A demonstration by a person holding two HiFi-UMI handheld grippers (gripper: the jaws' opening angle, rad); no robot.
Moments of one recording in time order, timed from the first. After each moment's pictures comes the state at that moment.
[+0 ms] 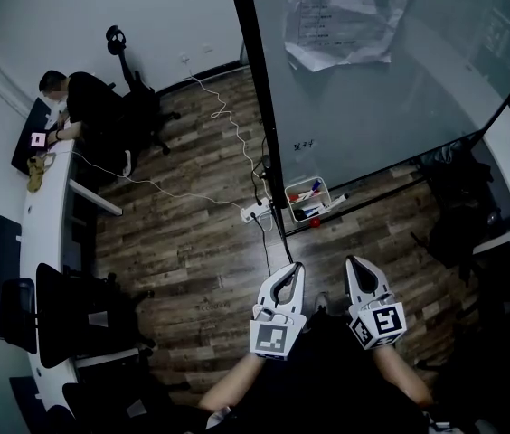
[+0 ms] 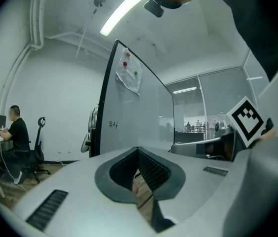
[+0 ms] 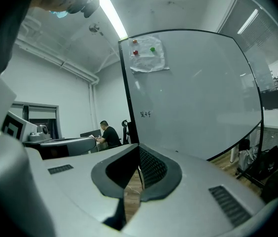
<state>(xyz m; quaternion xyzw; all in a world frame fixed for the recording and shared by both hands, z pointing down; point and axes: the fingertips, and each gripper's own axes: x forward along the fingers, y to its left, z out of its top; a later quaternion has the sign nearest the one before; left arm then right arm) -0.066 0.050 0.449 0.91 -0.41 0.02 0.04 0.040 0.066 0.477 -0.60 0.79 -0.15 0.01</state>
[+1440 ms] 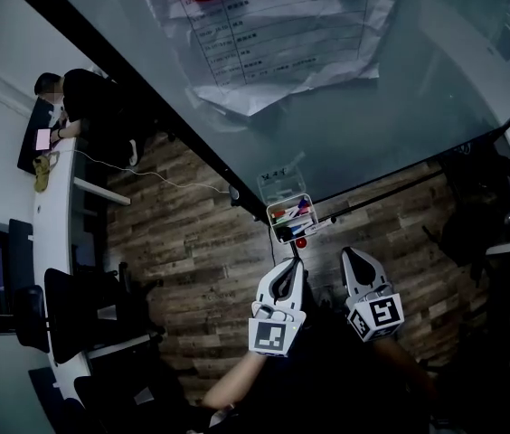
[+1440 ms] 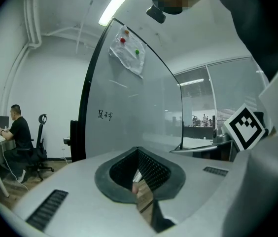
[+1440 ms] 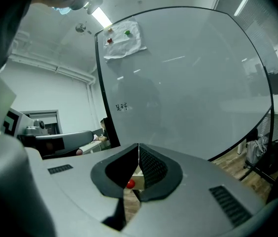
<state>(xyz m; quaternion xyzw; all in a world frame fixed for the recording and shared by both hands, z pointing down) 0.008 -0.027 0.469 0.89 -0.45 0.06 0.06 0.108 -0.021 0.518 -0.57 0.80 -0.20 0.00</state>
